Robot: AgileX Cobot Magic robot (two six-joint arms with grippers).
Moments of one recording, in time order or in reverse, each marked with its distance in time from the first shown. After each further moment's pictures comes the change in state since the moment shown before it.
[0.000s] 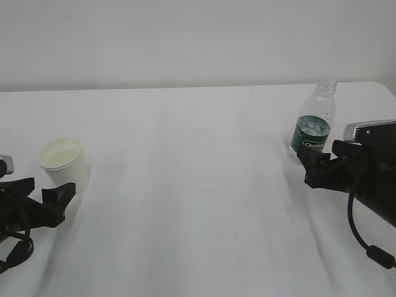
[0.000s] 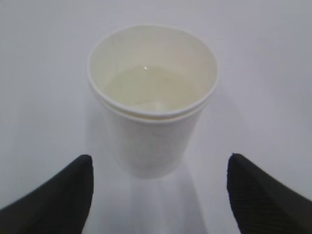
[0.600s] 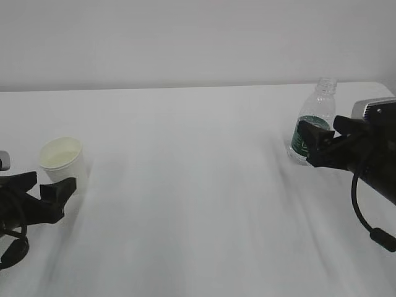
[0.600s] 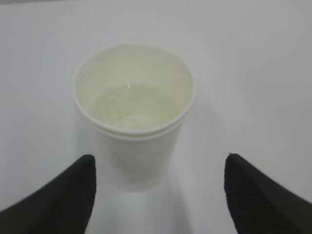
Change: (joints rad) left arm 0.000 -0.064 0.011 0.039 0.000 -0.006; right arm 0.000 -0.108 -0.025 -0.020 0.015 0.013
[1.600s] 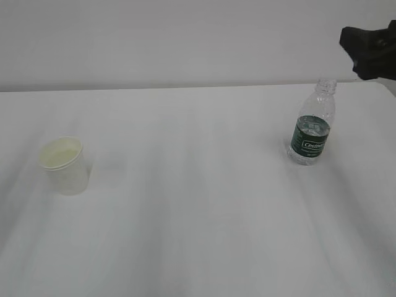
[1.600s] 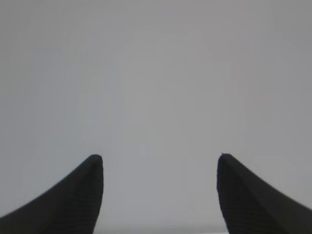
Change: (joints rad) left arm 0.000 -0.641 -0.114 -0.110 0.107 0.000; right arm 0.000 -0.578 -0.162 -0.017 0.665 0.000
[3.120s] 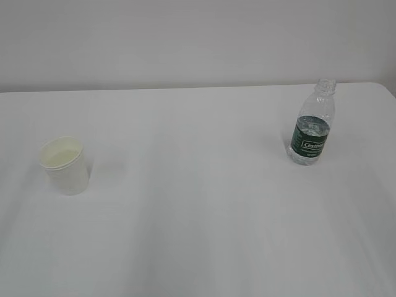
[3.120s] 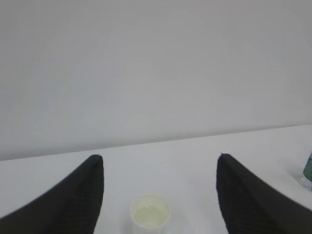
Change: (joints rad) left arm 0.000 -0.934 -0.170 0.098 1.446 -0.002; right arm 0.000 -0.929 0.000 0.003 0.984 0.000
